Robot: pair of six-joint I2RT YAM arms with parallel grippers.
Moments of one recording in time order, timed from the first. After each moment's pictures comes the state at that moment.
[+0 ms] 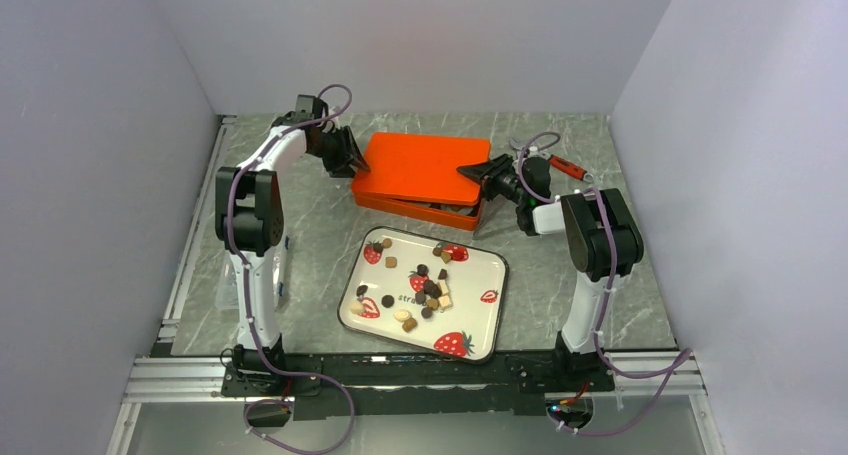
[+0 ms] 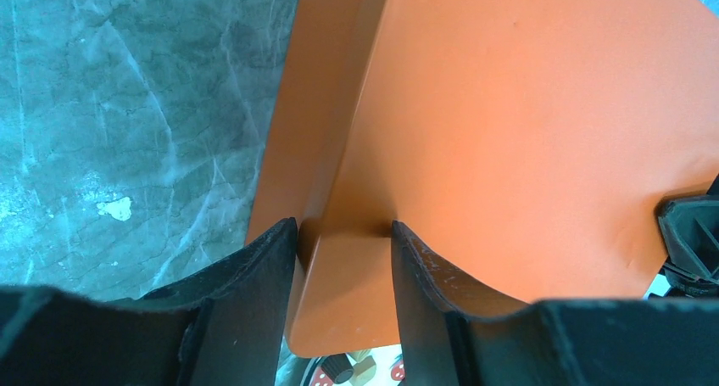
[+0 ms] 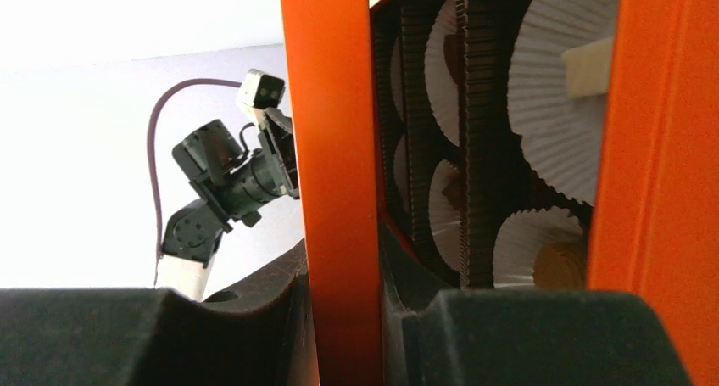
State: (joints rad) left arm -0.12 2.23 1.85 -0.66 0.53 -0.46; right arm 0.17 1.95 0.87 0.89 -0.56 1.43
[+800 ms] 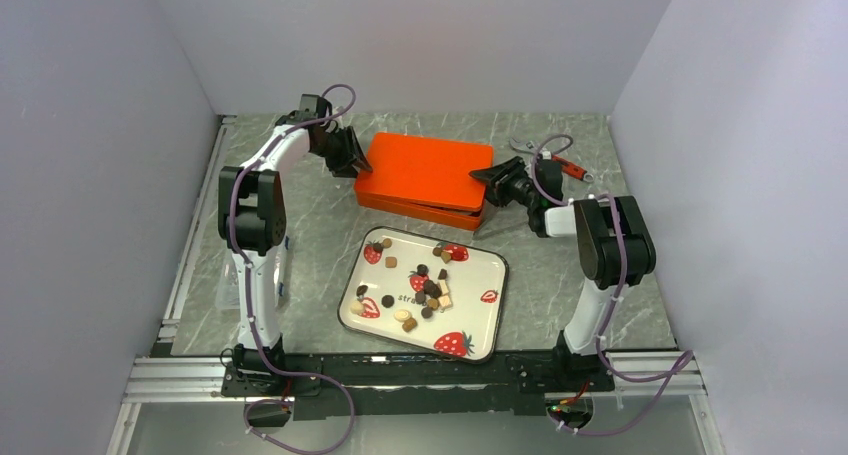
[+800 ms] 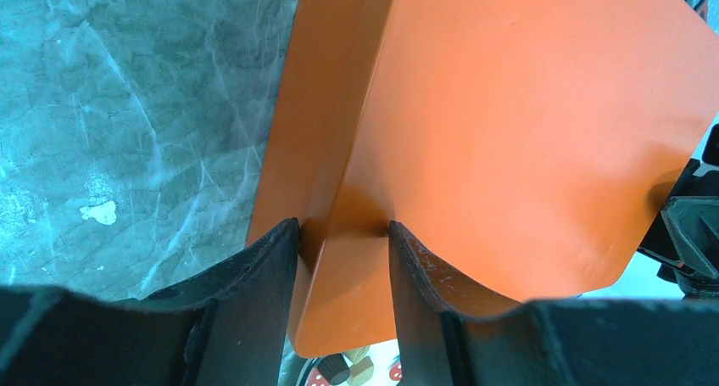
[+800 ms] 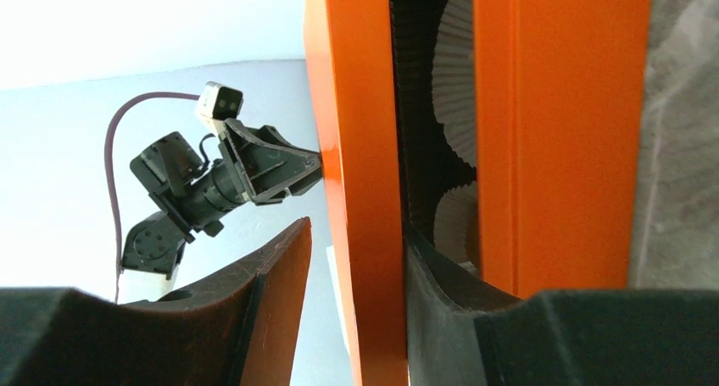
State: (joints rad) left arm -0.13 2.24 1.88 -0.68 0.51 -0.46; right arm 0.11 1.88 0.82 0.73 -0.56 1.31
